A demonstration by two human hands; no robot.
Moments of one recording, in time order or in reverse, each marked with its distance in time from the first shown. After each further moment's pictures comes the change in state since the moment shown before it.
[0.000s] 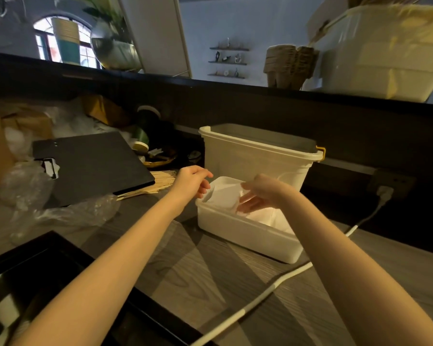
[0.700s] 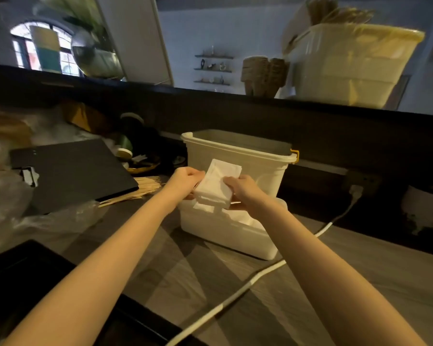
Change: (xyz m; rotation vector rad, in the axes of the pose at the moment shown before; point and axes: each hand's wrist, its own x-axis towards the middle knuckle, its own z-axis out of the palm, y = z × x) left_hand -0.006 0.024 0.022 0.115 -0.038 -0.054; right_hand -0.027 0.007 0.006 0.241 0.150 -0.163
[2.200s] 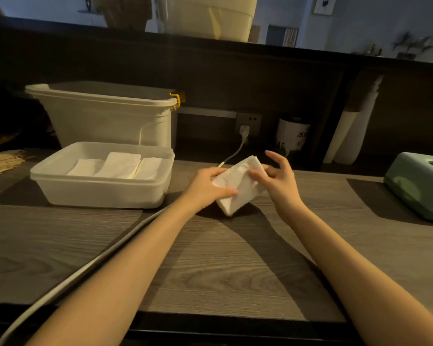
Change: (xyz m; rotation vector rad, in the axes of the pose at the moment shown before) left_hand -0.094 0.019 0.230 0.029 -0.591 0.299; right_hand -0.138 0.135 -0.206 0.020 0.631 -0.276
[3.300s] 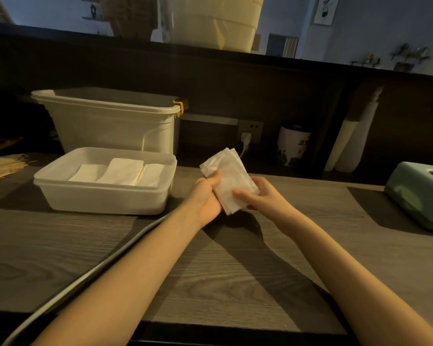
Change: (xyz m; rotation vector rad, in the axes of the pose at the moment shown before) left_hand -0.002 0.012 0.006 -1.170 -0.004 -0.363; right_hand -0.008 -0.009 0.012 -0.190 -0.299 0.201
